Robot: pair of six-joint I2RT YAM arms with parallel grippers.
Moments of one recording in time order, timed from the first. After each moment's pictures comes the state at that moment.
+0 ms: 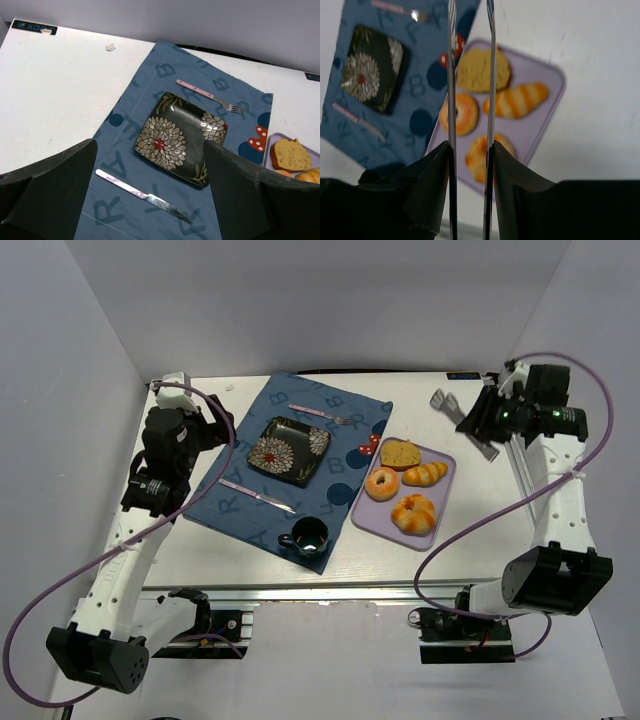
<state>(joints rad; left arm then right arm) -0.22 1.02 1.09 -0.29 -0.17 -0.27 -0.14 1.41 1.59 -0.89 -0.41 0.13</state>
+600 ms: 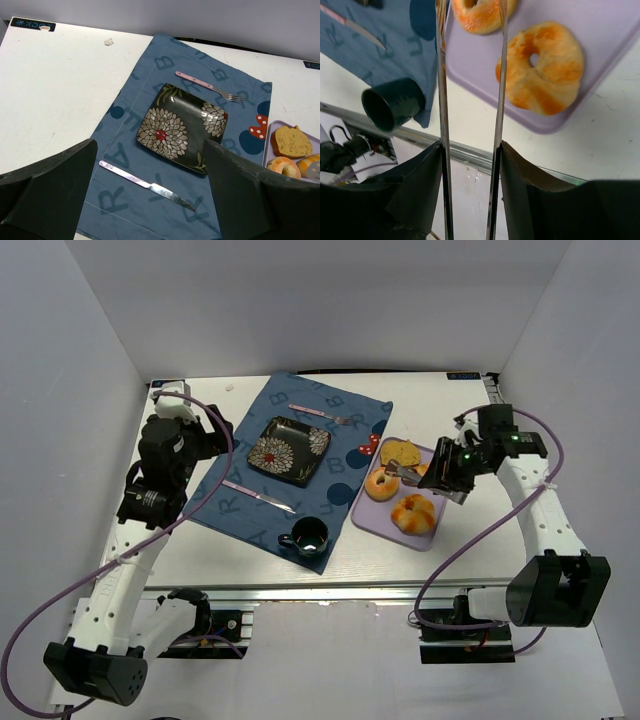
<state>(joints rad) -0.22 0.95 1.05 -0.32 -0.15 -0.24 0.01 1.31 1.23 -1.05 -0.48 0.22</state>
